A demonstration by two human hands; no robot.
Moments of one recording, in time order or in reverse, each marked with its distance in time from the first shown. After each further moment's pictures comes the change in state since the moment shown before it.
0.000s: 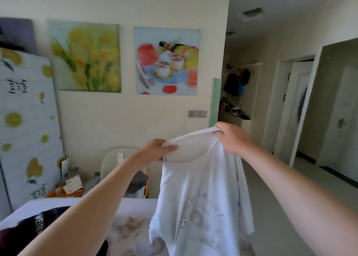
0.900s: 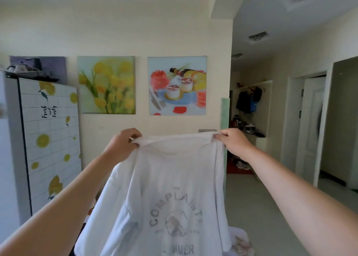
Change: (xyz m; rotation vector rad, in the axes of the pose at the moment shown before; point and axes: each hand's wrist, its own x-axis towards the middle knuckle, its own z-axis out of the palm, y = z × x) left_hand -0.053 0.035 -0.106 0.396 0.515 0.194; right_hand 0.022 -0.003 -0.036 0.477 0.004 0.000
